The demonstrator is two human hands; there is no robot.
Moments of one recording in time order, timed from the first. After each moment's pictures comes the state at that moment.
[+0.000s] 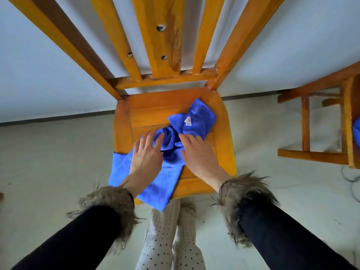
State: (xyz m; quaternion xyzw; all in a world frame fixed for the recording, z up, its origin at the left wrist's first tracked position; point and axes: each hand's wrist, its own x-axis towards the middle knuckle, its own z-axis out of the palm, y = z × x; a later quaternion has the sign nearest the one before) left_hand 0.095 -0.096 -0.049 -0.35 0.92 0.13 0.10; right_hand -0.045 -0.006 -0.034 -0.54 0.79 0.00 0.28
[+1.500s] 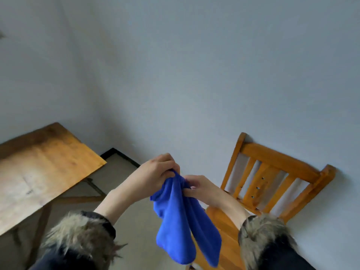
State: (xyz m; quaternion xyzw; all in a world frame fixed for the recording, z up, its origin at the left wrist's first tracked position) left_hand 0.358 0.025 0.473 -0.45 0.84 0.16 -0.26; right_hand 0.170 0.004 0.426 -0.73 0.45 -0.17 0.48
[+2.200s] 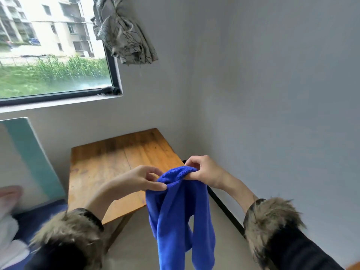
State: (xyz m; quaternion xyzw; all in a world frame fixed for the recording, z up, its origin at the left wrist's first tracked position) left_hand 0.746 0.098 0.505 -0.64 0.53 0.45 -0.32; right_hand 0.560 -0.034 0.510 -0.84 0.28 -0.14 0.44
